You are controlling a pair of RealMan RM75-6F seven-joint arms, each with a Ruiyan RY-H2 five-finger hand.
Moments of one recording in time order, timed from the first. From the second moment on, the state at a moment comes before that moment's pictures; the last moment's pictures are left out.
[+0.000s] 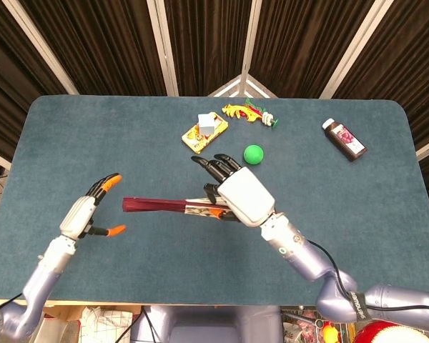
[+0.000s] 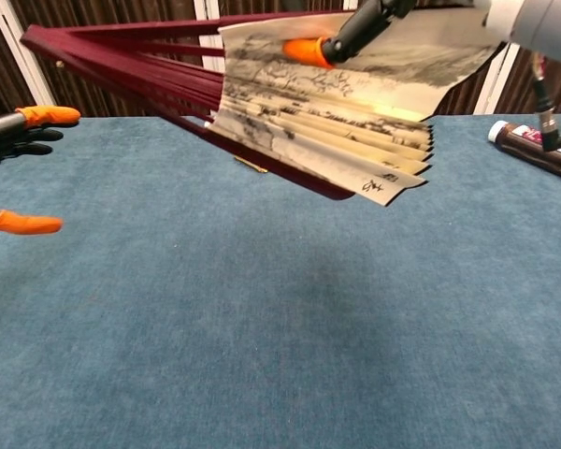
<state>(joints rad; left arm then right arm) -0.44 -1.47 -0.10 -1.31 1.57 1.21 -0.61 0.81 -1.37 0.31 -1.80 -1.47 1.10 -0.21</state>
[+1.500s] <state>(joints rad) -0.61 -1.70 -0.08 -1.30 1.61 1.20 -1.06 0.87 -1.50 0.30 -1.90 -1.42 1.13 -0.37</state>
